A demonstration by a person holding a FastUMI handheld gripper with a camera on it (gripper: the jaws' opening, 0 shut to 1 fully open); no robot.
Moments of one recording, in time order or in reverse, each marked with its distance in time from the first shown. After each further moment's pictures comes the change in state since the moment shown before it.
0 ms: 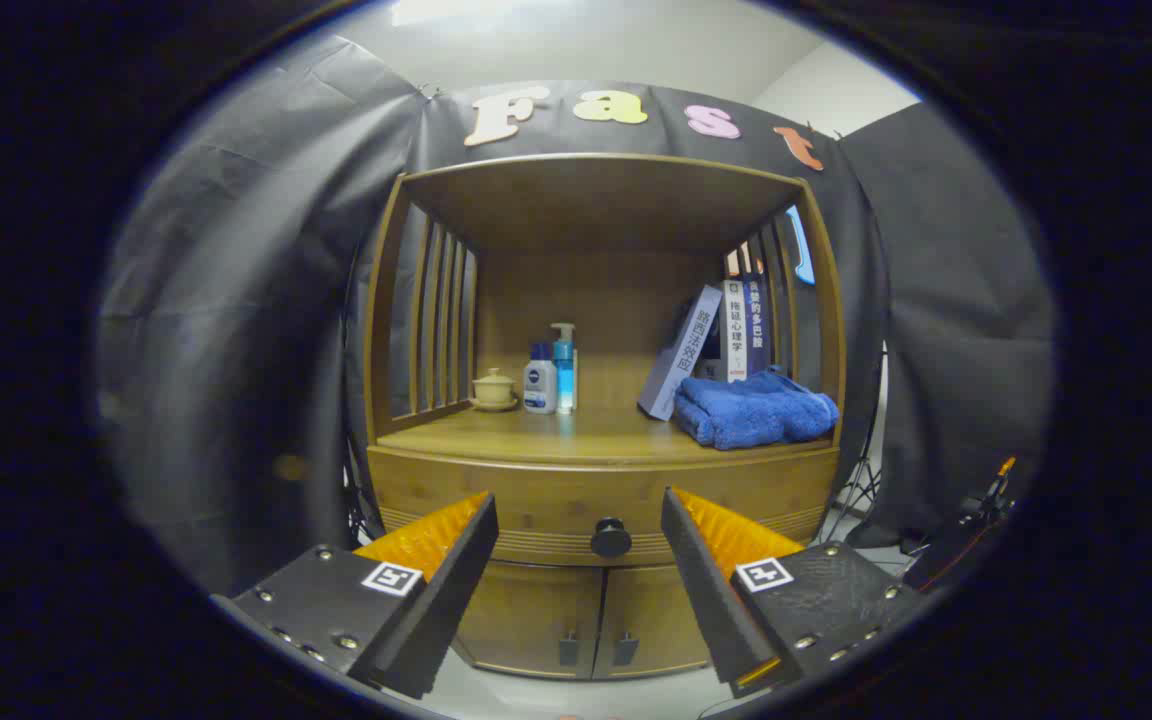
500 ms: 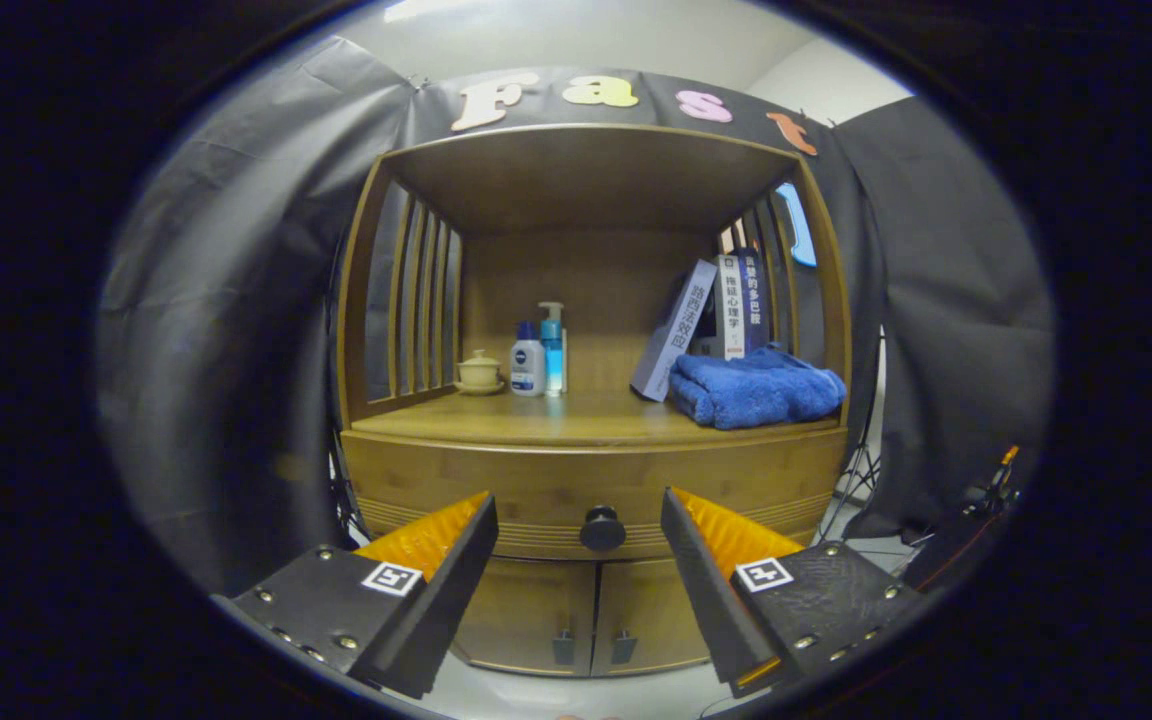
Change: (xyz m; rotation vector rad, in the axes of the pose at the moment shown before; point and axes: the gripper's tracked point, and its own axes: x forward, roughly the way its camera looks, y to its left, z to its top) arm 0.027 -0.006 -0.028 0.009 0.044 -0.021
